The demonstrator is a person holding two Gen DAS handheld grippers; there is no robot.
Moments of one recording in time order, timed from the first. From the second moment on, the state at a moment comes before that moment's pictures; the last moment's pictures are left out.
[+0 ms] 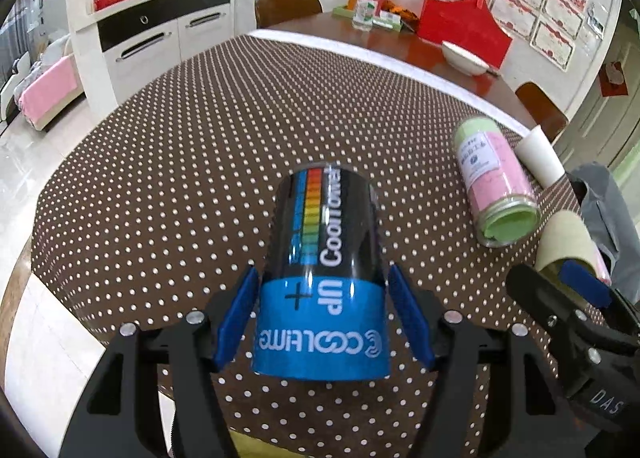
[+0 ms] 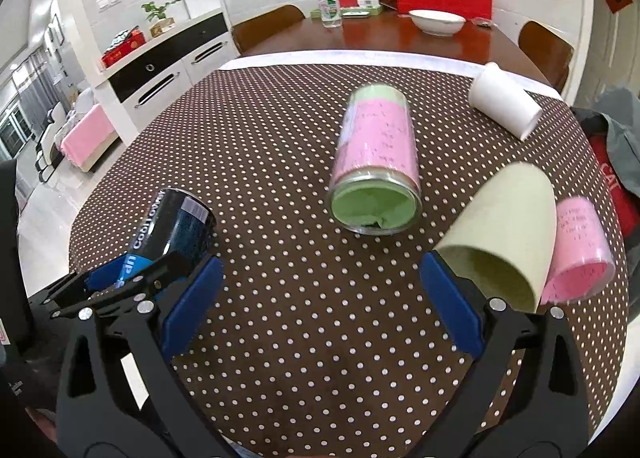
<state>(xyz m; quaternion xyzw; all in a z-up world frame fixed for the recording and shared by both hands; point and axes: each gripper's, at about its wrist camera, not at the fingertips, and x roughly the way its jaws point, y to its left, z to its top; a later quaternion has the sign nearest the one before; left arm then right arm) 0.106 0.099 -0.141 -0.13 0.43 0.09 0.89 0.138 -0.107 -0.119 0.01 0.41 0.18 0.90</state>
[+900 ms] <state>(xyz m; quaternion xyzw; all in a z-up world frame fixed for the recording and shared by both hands) 0.079 0.141 -0.076 -0.12 0.36 0.20 0.90 0.152 -0.053 -0.081 0.02 0.38 0.30 0.87</state>
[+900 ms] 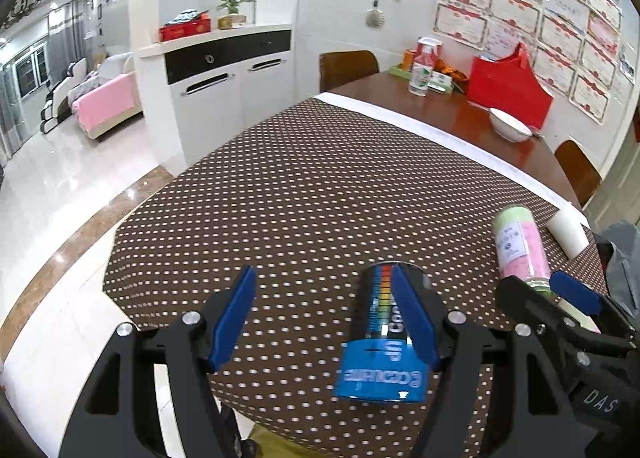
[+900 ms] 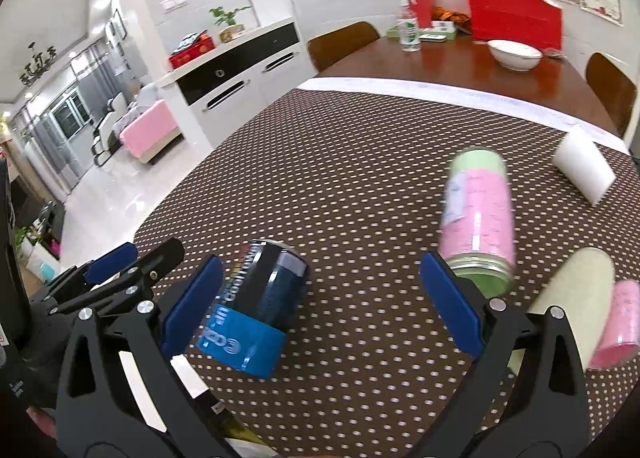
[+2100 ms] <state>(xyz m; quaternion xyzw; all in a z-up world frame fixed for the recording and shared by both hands) 0.125 0.217 -0.160 -0.16 0.46 0.17 0.86 0.197 0.032 -0.155 0.01 0.53 0.27 0.80</state>
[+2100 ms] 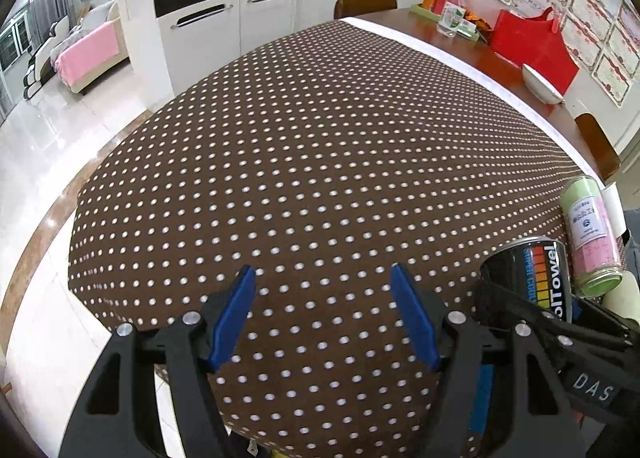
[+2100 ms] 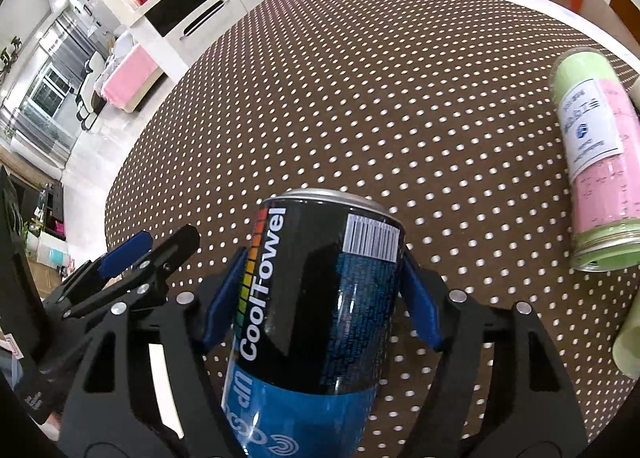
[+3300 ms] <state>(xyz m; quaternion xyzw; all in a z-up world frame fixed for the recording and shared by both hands) 0.170 0.179 -0.124 -0.13 0.42 0.12 0.89 0.218 0.004 -0.104 -0.06 0.41 0.20 0.89</state>
